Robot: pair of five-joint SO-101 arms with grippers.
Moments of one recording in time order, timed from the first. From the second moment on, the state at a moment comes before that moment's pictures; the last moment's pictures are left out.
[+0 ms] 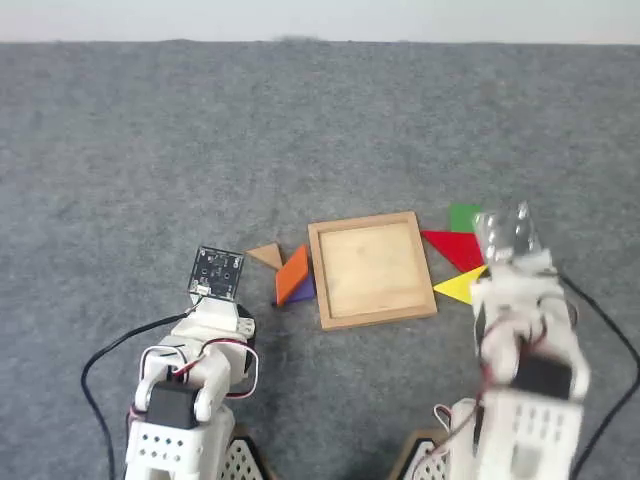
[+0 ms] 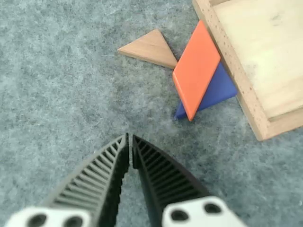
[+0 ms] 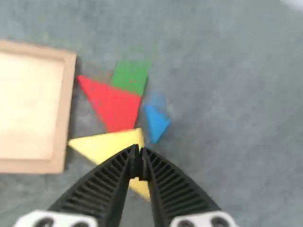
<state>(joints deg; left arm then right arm) 2.8 -102.5 97.2 71.5 2.7 8.5 -65.7 61.9 60.1 24.5</state>
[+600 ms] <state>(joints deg) 2.8 -102.5 97.2 71.5 2.7 -8.5 -4.5 26.4 66.4 13.6</state>
